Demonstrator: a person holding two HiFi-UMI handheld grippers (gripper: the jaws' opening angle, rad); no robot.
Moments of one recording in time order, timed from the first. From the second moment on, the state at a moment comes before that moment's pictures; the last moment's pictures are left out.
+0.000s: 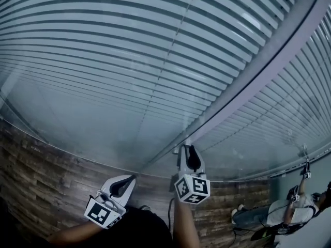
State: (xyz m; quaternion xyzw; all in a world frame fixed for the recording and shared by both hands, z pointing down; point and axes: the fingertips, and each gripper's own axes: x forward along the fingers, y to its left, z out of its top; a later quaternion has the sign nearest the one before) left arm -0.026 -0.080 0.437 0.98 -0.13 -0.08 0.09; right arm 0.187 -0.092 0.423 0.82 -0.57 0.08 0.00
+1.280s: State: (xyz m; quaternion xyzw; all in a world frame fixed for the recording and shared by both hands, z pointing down) left arm -0.014 -0.074 0.446 0.99 -0.10 -0.06 0.10; right arm 0.186 -0.091 0.418 0.83 -0.55 0.09 -0.05
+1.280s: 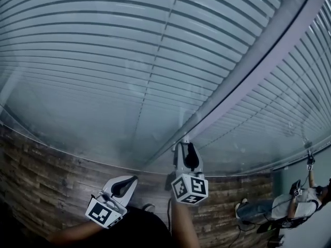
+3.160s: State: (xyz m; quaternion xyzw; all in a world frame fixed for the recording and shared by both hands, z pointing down) left arm 0.019 -0.037 0.438 0.99 -0.11 -0.05 0.10; right arm 0.180 -0.046 0.401 0.79 -0.61 0.00 0.02
